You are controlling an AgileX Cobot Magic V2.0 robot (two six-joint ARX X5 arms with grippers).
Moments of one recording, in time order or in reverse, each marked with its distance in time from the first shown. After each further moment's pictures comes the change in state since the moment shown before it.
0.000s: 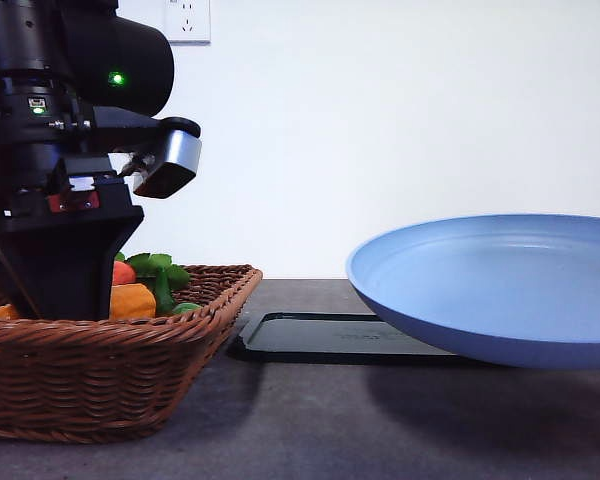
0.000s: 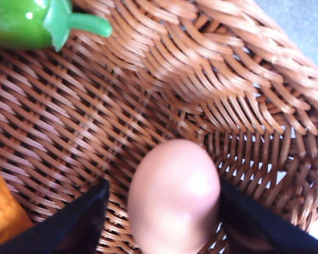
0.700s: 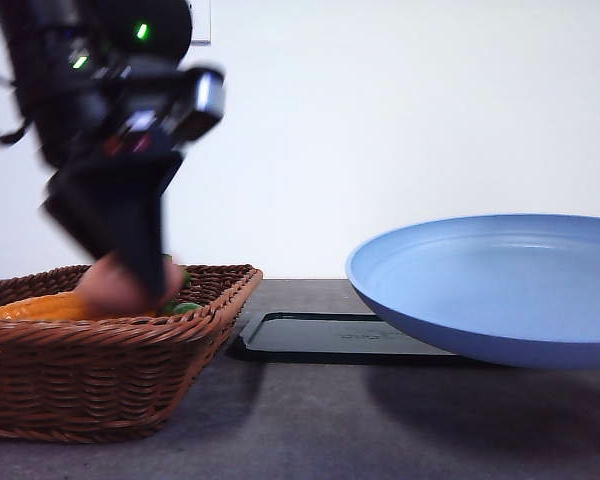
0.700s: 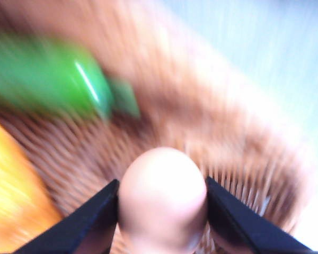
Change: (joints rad) left_arx -0.002 0.000 0.188 -0.012 0.031 -0.029; right_arx 0.000 0.000 0.000 0.000 0.000 0.001
